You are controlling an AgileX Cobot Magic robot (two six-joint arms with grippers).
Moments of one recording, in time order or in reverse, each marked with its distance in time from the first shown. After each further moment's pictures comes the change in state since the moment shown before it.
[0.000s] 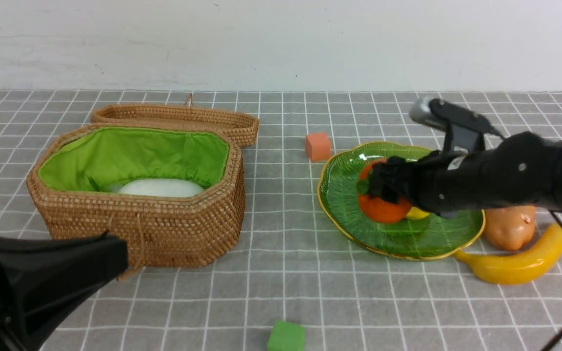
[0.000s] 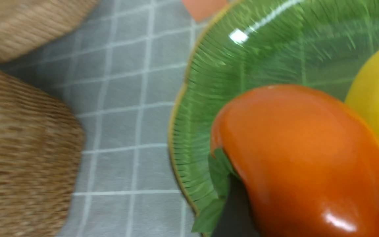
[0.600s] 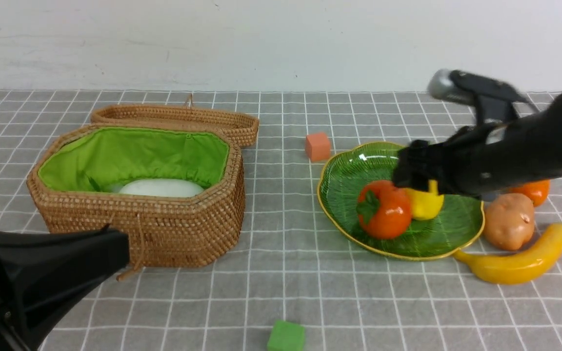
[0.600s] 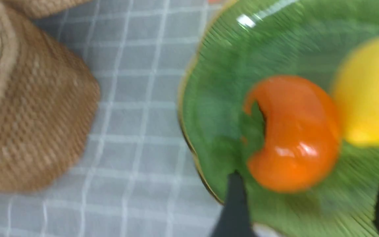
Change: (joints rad) right arm -0.073 -0.256 -0.037 -0.180 0.404 0.045; left arm 0.000 0.000 0.000 0.000 -0.018 0.000
